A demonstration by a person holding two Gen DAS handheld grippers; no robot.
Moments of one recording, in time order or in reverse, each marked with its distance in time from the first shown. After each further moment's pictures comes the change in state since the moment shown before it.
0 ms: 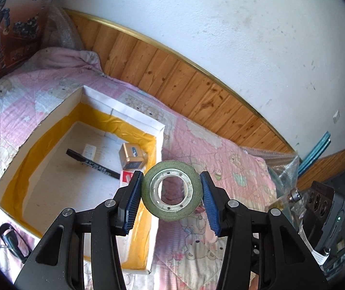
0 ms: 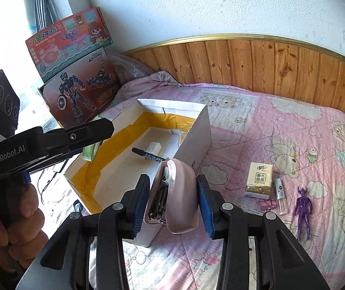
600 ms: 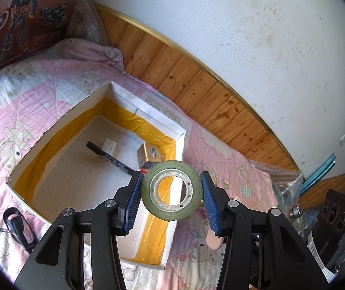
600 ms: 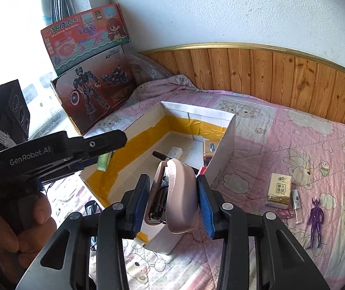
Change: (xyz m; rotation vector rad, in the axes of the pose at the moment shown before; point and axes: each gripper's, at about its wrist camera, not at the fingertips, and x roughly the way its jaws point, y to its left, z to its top) left arm -0.010 0.027 -0.002 -0.104 -0.027 0.045; right arm 0.002 0.049 0.006 -0.070 -0.030 0.030
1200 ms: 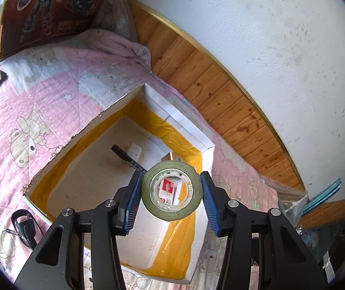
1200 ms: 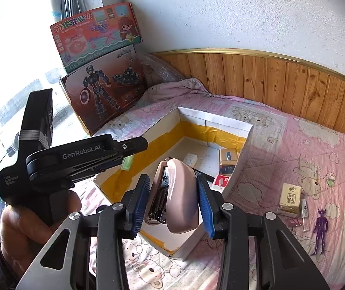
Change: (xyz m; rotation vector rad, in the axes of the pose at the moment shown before) left arm 0.008 0.054 0.021 -0.138 -0.004 0.059; right arm 0.006 0.033 0.016 -0.029 0.018 0.025
